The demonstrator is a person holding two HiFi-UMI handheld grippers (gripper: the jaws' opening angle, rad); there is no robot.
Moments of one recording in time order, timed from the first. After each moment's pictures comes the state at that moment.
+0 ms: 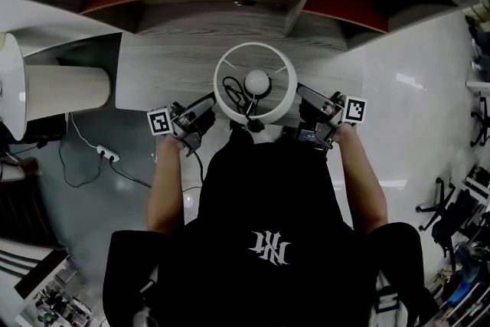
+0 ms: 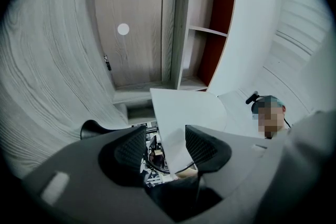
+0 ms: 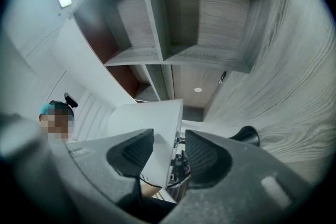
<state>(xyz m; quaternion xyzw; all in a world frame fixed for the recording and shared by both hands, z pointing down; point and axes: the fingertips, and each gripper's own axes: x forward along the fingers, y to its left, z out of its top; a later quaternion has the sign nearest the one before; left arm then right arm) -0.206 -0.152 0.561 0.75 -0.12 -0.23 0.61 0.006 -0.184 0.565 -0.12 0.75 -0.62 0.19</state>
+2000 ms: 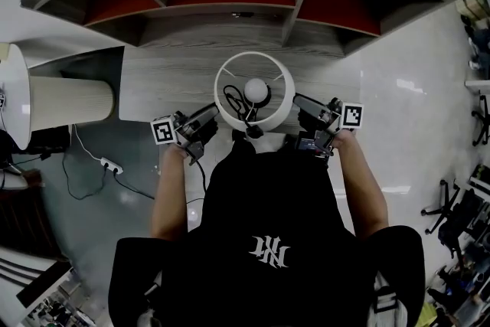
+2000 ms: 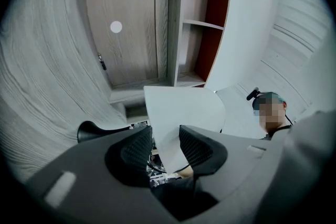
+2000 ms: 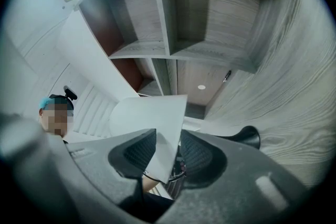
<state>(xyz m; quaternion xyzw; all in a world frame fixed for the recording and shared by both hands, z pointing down) -0.199 -0.151 0.550 0.77 -0.11 -0.21 0.59 0.000 -0.176 0.555 -0.10 0.77 -0.60 0.17</state>
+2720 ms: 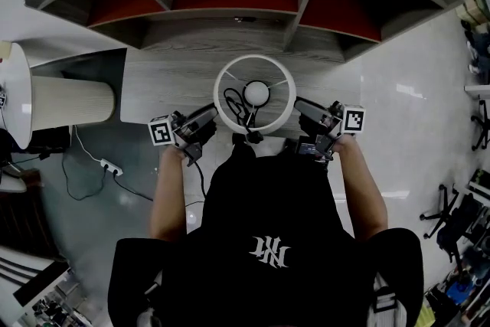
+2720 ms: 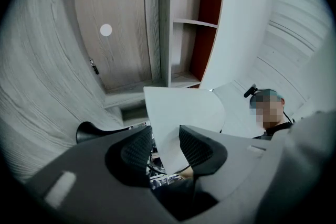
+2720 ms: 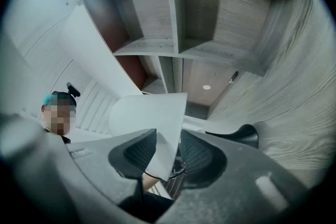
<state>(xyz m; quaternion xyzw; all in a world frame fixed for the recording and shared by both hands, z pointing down) -0.202 -0.159 0.534 0.79 -0.11 -0.20 0.57 0.000 -0.177 0.541 -0.09 0.79 -0.59 0.16</state>
